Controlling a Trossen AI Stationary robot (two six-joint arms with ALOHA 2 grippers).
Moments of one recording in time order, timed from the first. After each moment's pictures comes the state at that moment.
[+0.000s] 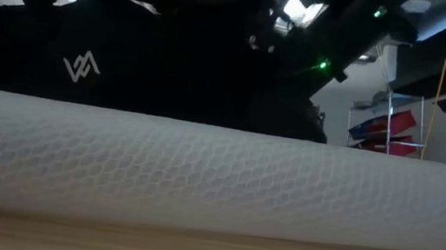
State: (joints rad) left arm -0.41 1.66 0.70 0.91 -0.43 0.24; right arm 0.32 1.99 1.17 -0.12 0.61 -0.15
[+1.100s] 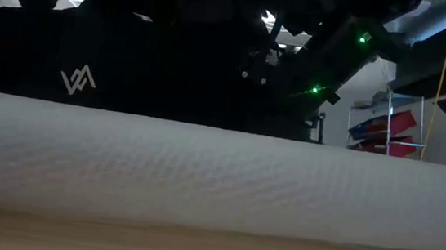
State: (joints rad) left arm -0.41 1.66 0.70 0.87 -0.44 0.22; right arm 0.27 2.05 1.17 -0.13 0.59 -0.16
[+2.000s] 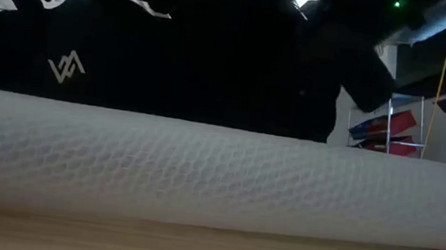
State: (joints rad) left arm -0.41 1.66 0.70 0.89 -0.40 0.22; right arm 0.50 1.87 1.18 -0.33 0.83 0.10
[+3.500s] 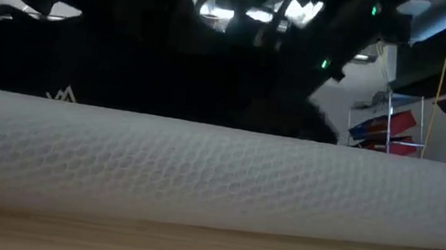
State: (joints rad) left arm -0.41 1.66 0.69 0.76 -0.48 0.21; right arm 0.26 2.00 1.16 -0.09 0.49 -0.26
